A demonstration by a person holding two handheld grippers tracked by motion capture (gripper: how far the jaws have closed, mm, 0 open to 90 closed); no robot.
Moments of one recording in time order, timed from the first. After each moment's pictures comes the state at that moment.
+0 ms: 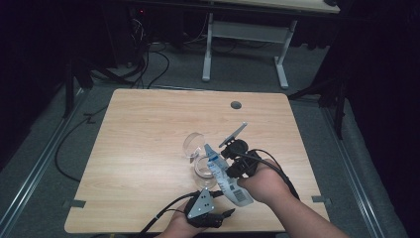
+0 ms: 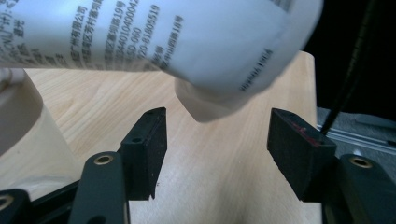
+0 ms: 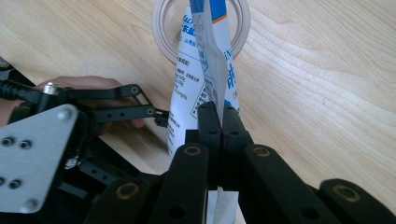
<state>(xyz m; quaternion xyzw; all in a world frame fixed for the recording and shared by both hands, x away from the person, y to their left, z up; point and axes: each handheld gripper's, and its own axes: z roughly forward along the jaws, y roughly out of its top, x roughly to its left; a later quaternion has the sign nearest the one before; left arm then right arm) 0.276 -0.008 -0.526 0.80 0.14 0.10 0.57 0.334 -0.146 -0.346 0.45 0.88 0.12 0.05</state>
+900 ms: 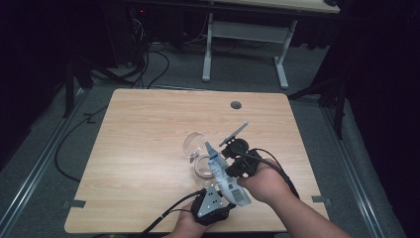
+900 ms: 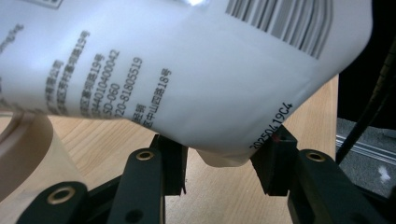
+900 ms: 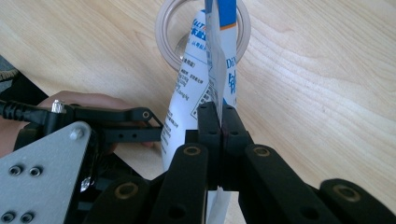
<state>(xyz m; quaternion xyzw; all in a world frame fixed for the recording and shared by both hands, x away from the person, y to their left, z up) 0.269 -0.025 -0.508 0.80 0.18 0.13 0.56 0.335 -0.147 -0.344 0.45 0.88 0.13 0.05</state>
